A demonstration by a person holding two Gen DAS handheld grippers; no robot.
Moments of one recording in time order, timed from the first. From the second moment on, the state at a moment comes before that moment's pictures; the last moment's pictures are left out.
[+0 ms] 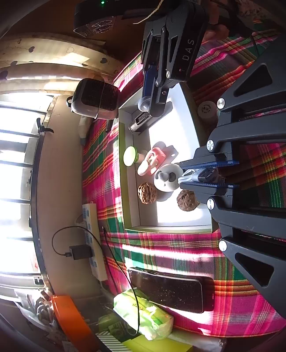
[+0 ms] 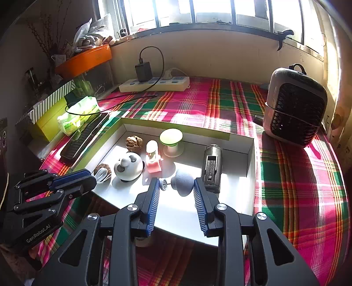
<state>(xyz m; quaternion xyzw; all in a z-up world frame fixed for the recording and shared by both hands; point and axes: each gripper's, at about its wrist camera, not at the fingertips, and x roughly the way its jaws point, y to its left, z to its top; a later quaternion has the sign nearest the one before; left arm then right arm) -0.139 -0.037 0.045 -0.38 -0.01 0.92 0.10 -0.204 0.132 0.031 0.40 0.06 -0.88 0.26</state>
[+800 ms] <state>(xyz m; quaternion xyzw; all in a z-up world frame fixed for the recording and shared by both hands) -0.181 -0.049 0.044 -0.38 -0.01 0.92 0.09 -0.240 0.116 0.018 0.41 0.07 -0.87 0.26</state>
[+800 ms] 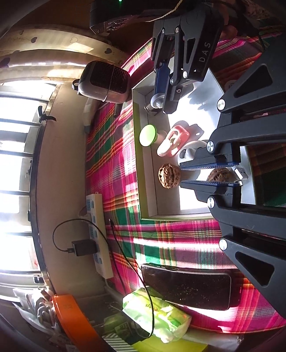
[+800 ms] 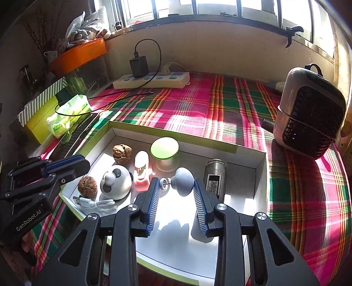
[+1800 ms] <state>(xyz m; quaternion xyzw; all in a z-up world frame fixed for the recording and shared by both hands) -0.194 -0.051 0.022 -0.41 -0.02 0.91 0.09 -0.260 0.098 -0.002 0.44 0.09 -0.86 0.26</state>
